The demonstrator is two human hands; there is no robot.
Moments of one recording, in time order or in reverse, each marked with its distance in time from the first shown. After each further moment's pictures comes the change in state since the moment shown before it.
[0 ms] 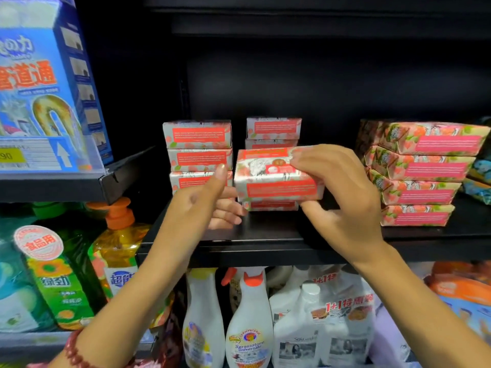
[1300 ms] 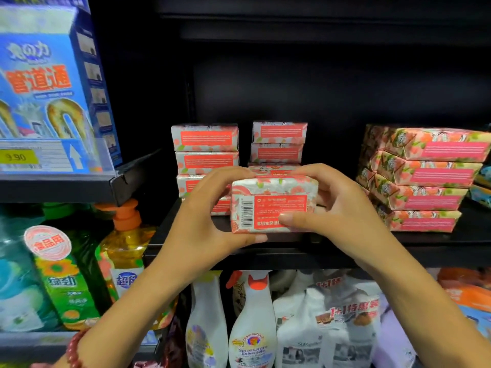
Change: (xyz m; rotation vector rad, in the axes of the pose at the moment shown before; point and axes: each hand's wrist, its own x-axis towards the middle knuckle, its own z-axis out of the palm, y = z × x) left_hand -0.006 -0.002 -0.011 0.420 -0.164 0.498; right_hand 0.006 -0.019 -0.007 0.756 -0.340 0.669
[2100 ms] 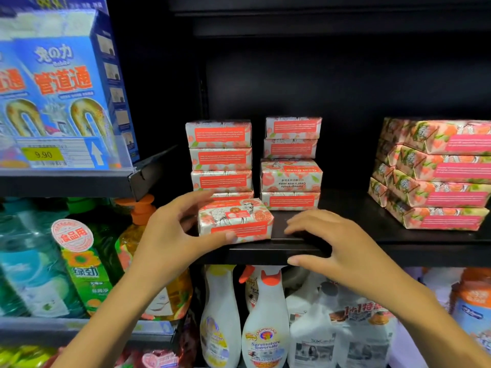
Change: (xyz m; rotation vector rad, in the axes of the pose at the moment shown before) left_hand -0.031 -0.016 -0.030 0.028 0.136 -0.435; right_hand -0.023 0.039 0.005 -0.681 -0.219 -0.117
